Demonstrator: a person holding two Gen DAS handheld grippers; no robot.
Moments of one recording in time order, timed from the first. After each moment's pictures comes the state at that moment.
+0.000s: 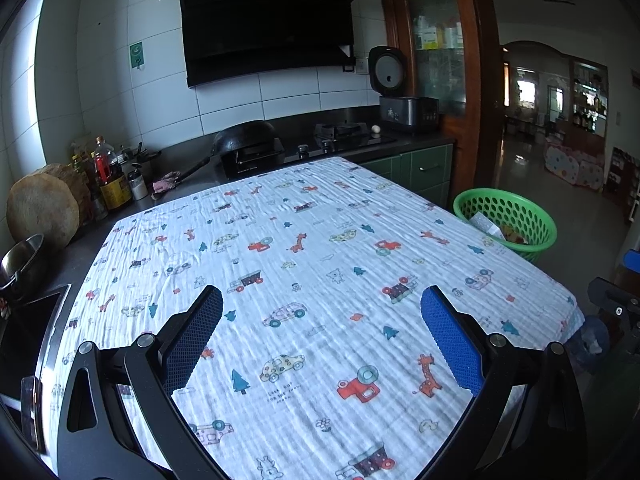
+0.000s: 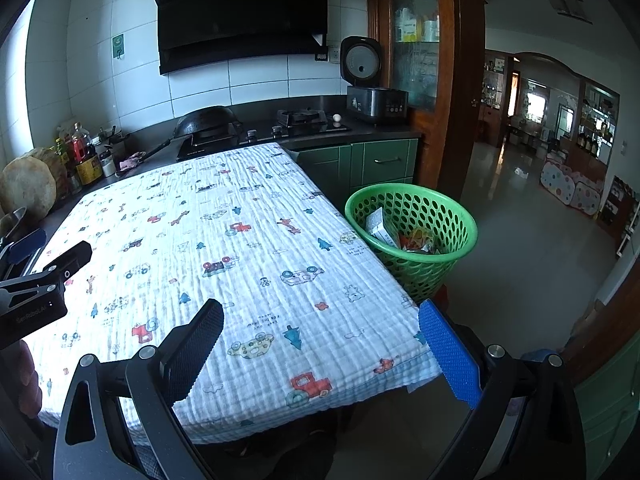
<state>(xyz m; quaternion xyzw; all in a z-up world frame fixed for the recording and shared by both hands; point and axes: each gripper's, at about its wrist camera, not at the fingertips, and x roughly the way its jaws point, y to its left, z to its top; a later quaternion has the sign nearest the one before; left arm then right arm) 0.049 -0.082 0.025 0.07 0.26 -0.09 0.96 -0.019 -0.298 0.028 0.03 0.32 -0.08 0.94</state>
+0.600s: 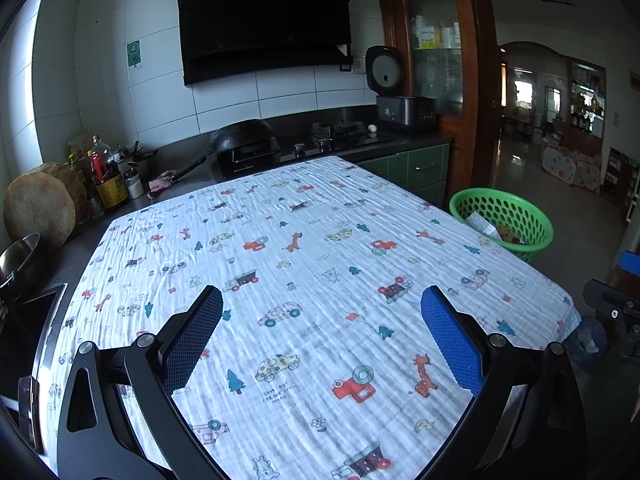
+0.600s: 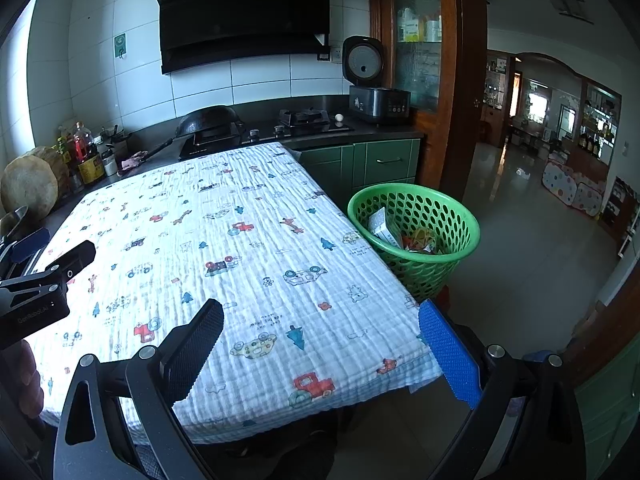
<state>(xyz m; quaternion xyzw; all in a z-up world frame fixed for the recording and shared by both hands) 0.050 -0.081 0.024 0.06 0.26 -0.10 0.96 -0.018 -0.295 0.028 0.03 0.32 -0.08 0.94</state>
